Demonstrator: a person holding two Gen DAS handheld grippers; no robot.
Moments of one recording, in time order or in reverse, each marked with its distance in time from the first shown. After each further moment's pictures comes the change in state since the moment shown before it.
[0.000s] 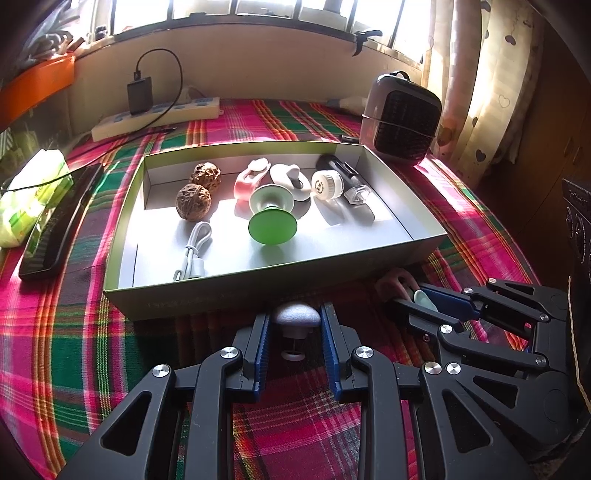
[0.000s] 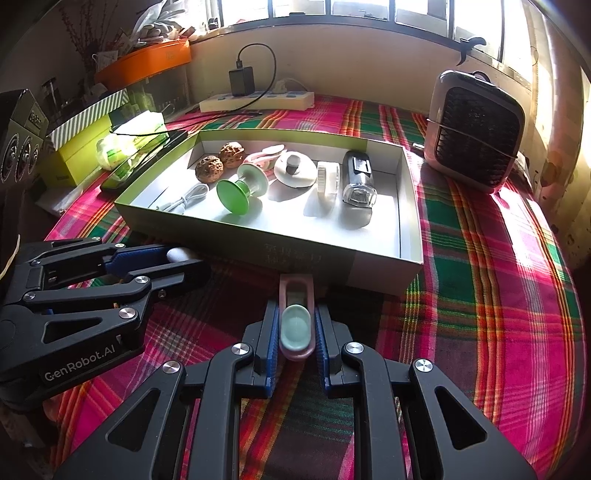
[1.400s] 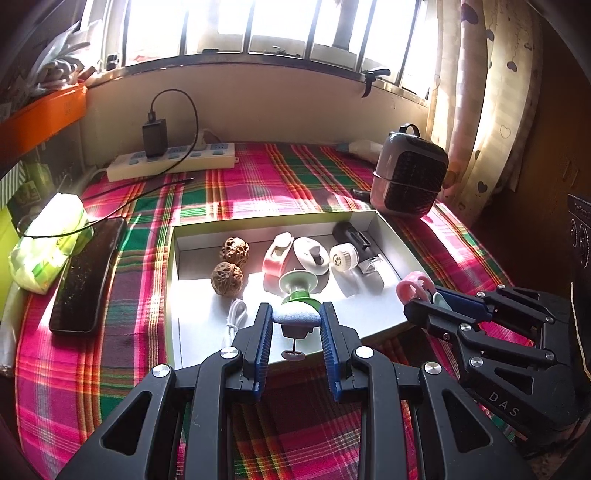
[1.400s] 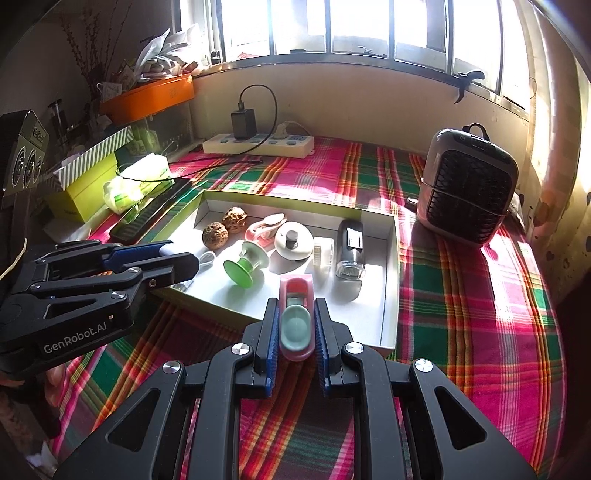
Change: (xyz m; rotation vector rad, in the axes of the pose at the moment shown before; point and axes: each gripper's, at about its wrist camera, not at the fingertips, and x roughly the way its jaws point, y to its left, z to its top) left arm -0.027 0.018 0.045 -0.010 -0.106 0.016; right arm -0.023 -0.003 0.045 0.003 -0.094 0.002
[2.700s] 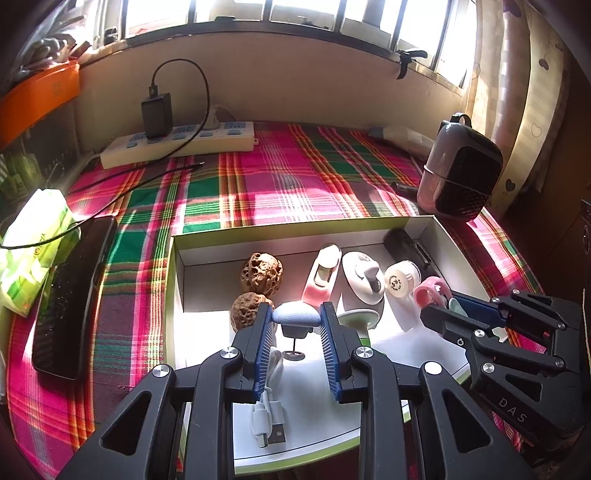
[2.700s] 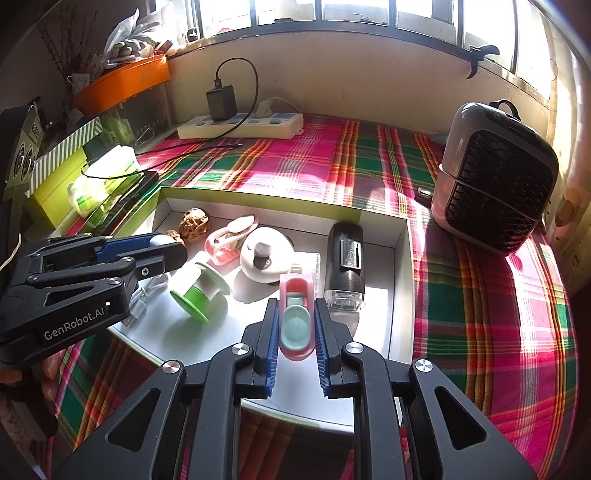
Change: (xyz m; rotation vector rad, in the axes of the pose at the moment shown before) left arm 0.064 0.027 0.026 -0.026 0.076 0.045; right arm 0.060 -0.016 0.021 0.014 0.088 -0.008
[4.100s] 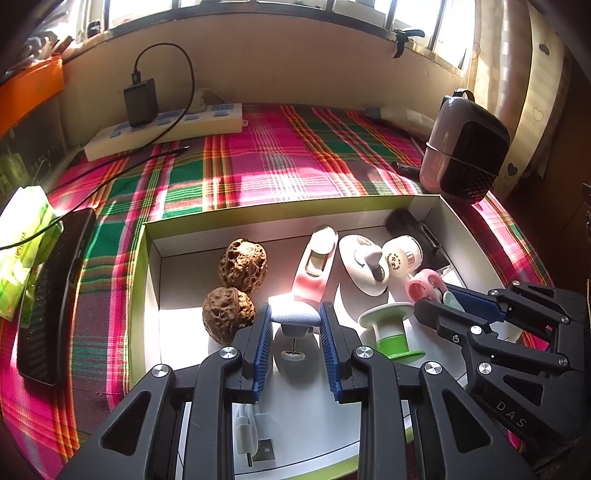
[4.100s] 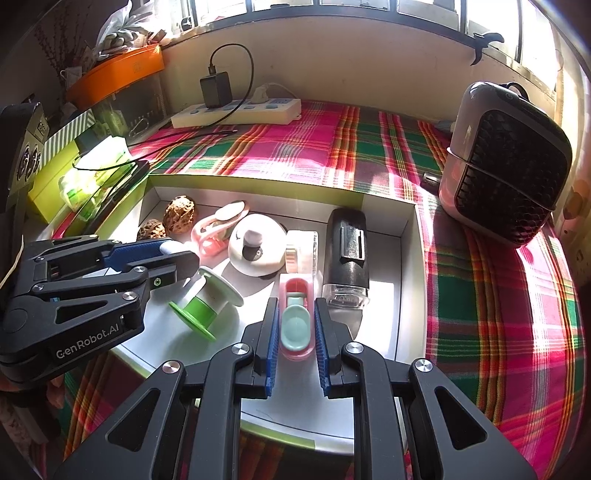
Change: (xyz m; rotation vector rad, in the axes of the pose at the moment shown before) left arm 0.021 -0.007 -0.002 0.025 0.051 -0.001; right arm 0.017 -0.003 -0.002 0.007 0.033 0.003
